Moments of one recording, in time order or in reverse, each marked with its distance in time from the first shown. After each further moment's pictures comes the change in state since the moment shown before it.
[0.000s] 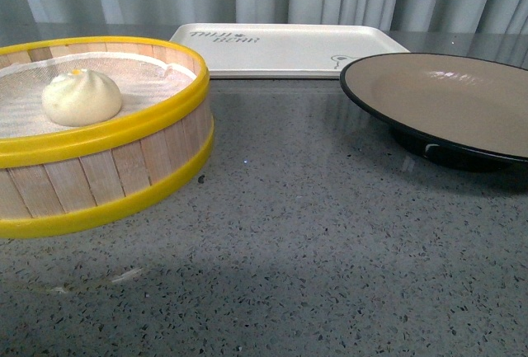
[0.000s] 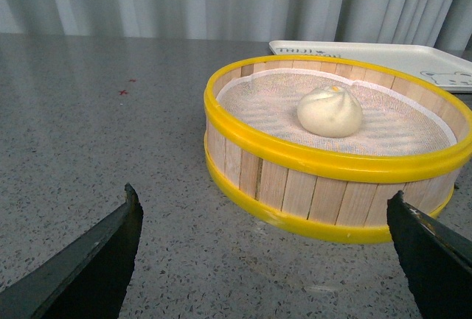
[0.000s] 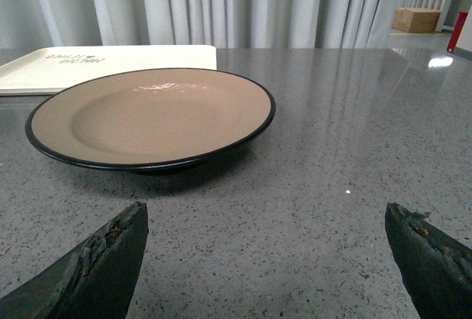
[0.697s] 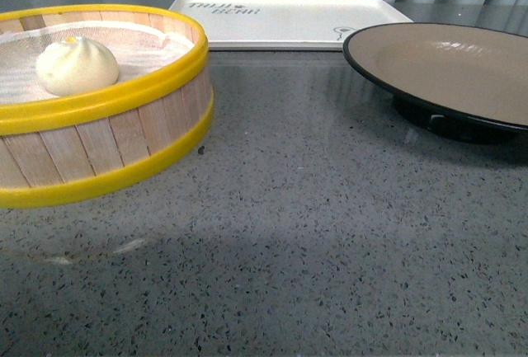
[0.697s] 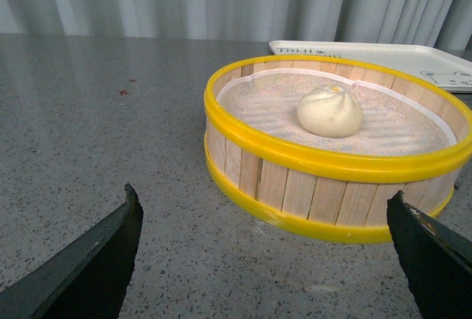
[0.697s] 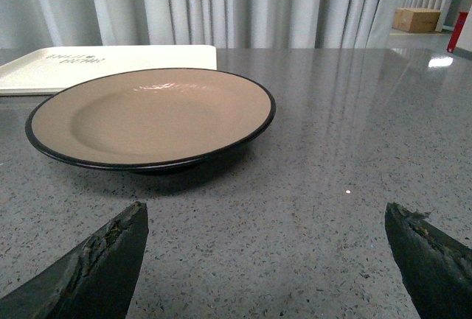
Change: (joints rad) left arm 0.000 0.000 0.000 0.000 0.000 0.000; right arm 0.000 0.000 0.000 0.000 0.000 0.000
